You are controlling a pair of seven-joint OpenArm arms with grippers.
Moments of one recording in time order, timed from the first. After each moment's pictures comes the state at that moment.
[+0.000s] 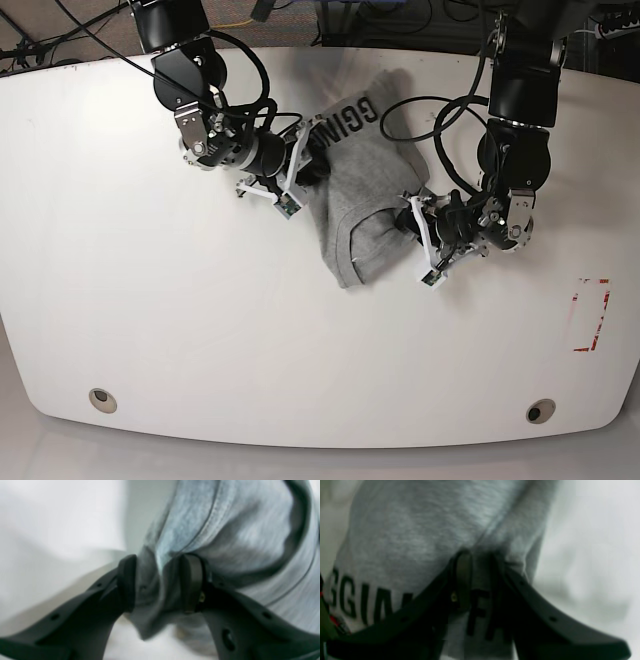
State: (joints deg) left arm -16.1 -12.7 8.4 75.0 -23.2 -31.1 58.4; right arm -2.5 10.2 -17.6 90.4 23.6 28.8 -46.5
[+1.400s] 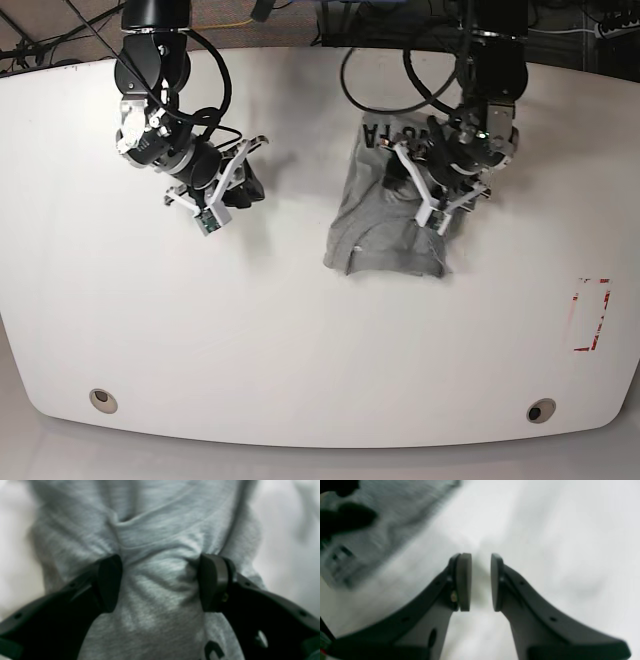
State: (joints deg) left arm 5.8 -6.1 -0.8 93.8 -8.9 -21.7 48.8; right arm -7.0 9.0 6.7 100.2 24.3 35.2 -52.7
